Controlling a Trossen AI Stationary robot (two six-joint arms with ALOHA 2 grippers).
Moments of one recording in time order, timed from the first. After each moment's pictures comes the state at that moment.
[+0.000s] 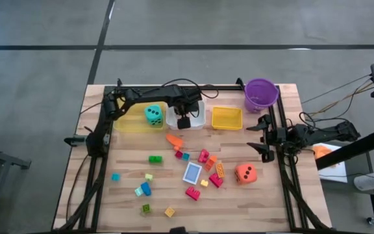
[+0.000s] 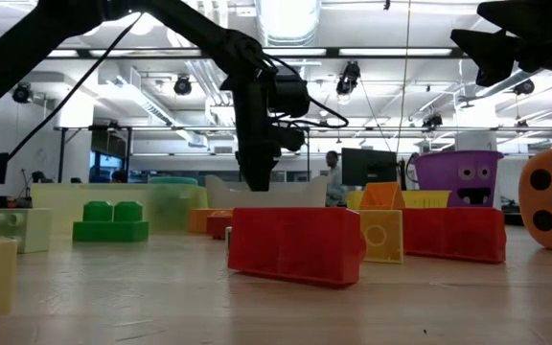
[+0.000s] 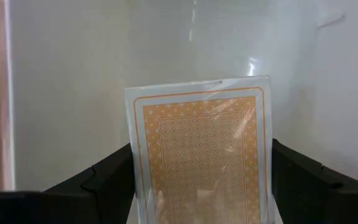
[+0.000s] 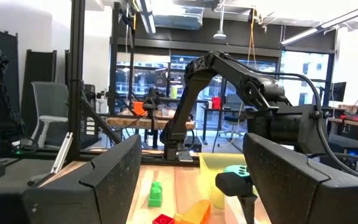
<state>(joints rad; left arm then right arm) 0.40 2.17 1.73 -0.95 -0.06 0.26 0.19 0.12 0.01 0.39 0.18 -0.09</state>
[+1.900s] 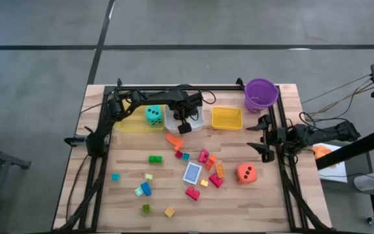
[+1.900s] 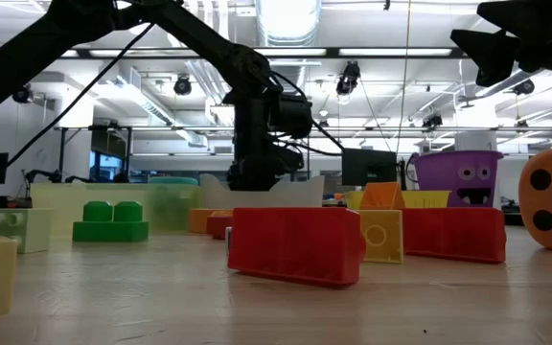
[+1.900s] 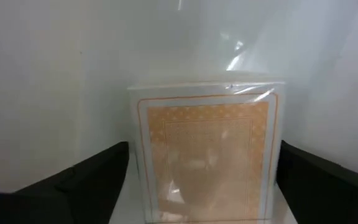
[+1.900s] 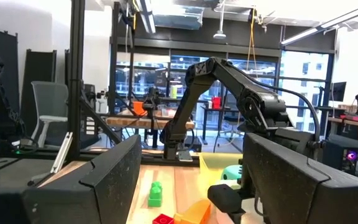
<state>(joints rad) 0.38 2.24 1.73 -1.02 -0.01 0.07 0.19 0.12 0.01 0.39 0.18 -0.09</state>
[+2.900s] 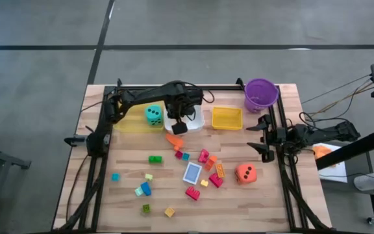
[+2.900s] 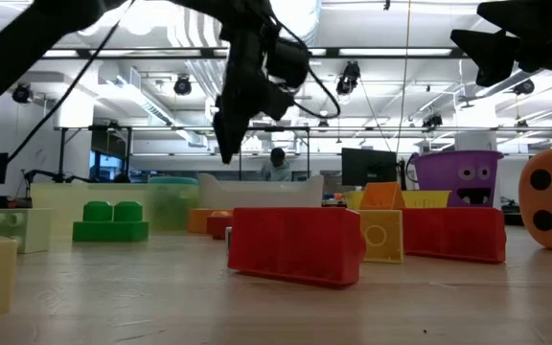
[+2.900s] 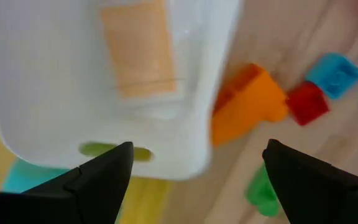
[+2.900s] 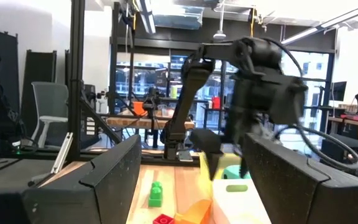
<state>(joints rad) 0.31 2.16 1.99 -1.51 0.06 0.00 0.19 0.12 0.01 0.39 0.18 -0.09</state>
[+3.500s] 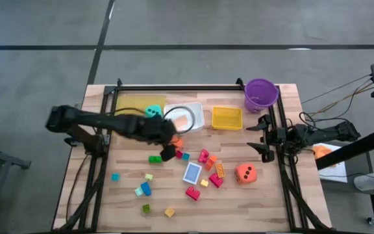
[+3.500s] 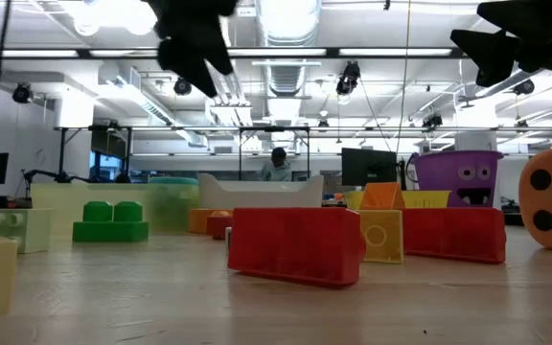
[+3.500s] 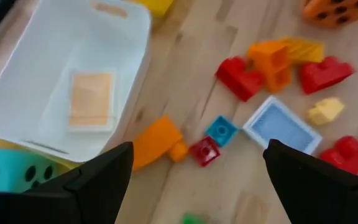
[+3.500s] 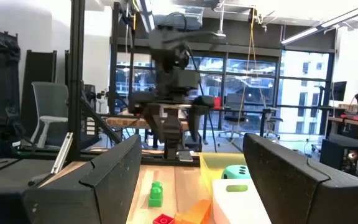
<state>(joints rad) -0.10 1.48 1.27 -0.81 -0.25 -0.45 0.19 0.12 0.01 0.39 0.18 -0.08</state>
